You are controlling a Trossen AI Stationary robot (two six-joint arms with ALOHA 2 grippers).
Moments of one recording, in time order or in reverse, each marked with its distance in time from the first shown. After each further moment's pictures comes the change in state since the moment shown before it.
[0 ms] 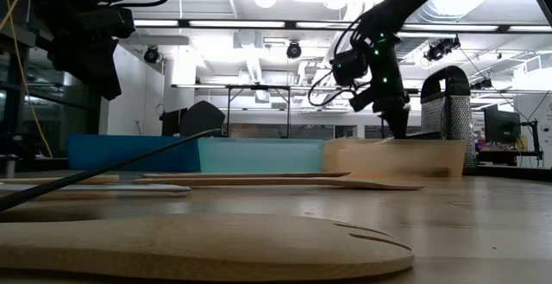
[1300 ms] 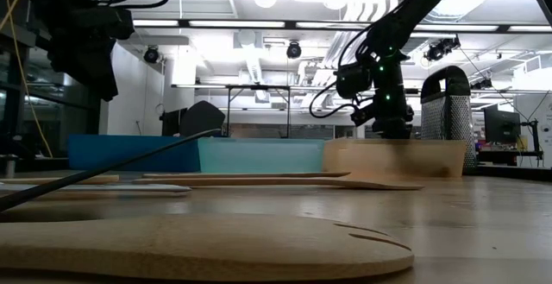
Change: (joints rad) left arm 0.000 0.000 0.000 -0.004 0.048 0.001; right arm 0.002 0.000 -0.146 0.199 -0.001 0.041
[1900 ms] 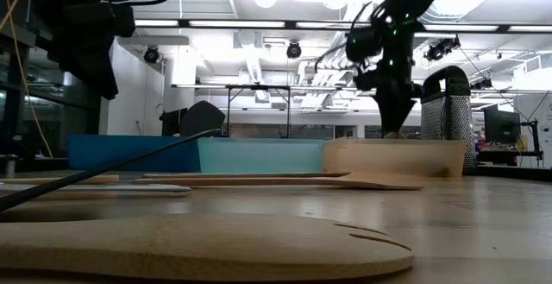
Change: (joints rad) left arm 0.000 0.000 0.000 0.030 0.031 0.114; right arm 0.015 -0.222 0.003 -0.017 -0.196 0.212
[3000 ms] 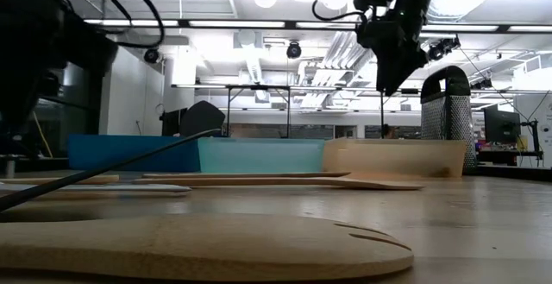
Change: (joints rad) left arm -0.239 0.298 0.000 -0.003 0.463 -0.303; right arm 0.228 -0.214 0.000 -0.024 -0.012 0.164
